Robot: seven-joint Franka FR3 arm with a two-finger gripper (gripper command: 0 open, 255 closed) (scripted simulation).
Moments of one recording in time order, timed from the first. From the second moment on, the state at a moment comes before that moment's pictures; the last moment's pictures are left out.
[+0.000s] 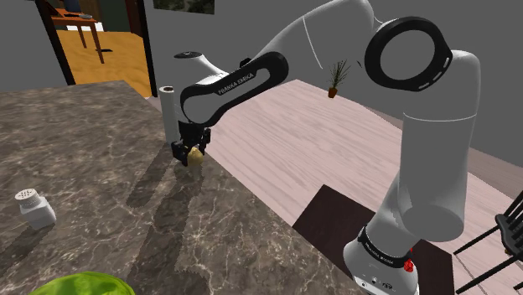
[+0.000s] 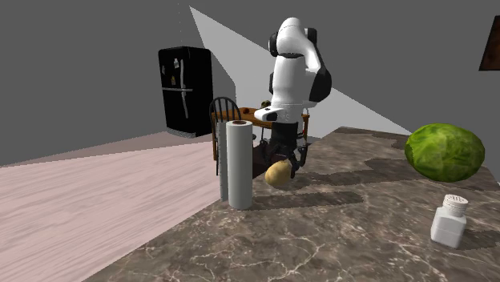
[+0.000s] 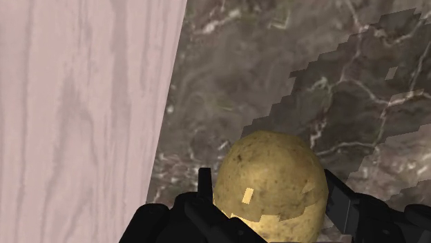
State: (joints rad) arm 0.12 0.39 0.19 -1.83 -0.14 2.24 0.30
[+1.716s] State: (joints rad) arm 0.11 0.29 0.20 -1.71 -0.10 2.02 0.27
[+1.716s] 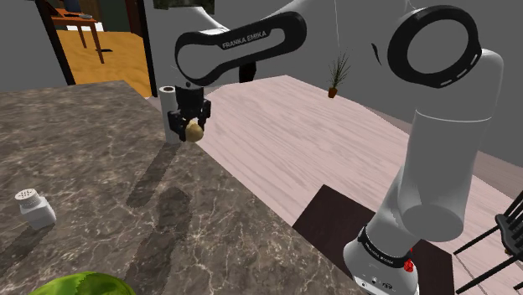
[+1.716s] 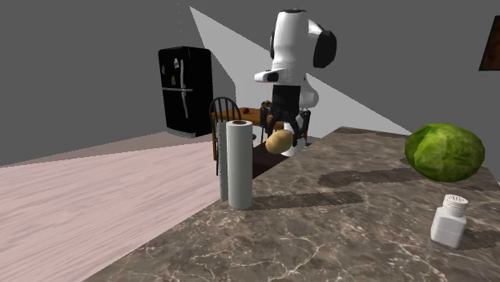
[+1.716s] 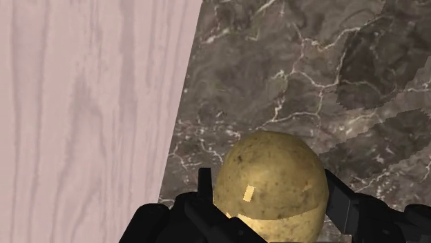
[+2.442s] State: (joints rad) arm 0.11 0.26 0.21 -1.60 -0.10 1.88 0.26
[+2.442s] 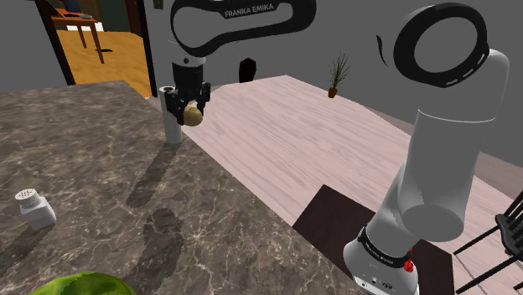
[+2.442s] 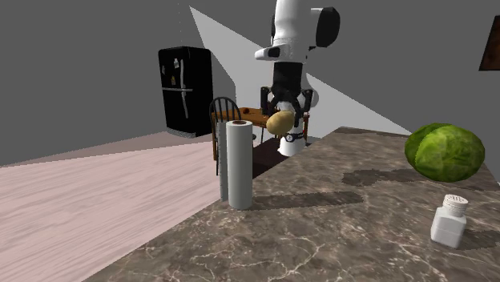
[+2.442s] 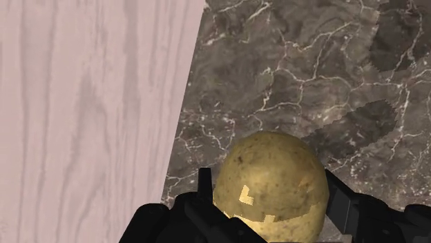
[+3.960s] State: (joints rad) arm 0.16 0.09 0.25 -1.61 -0.06 1.72 0.33
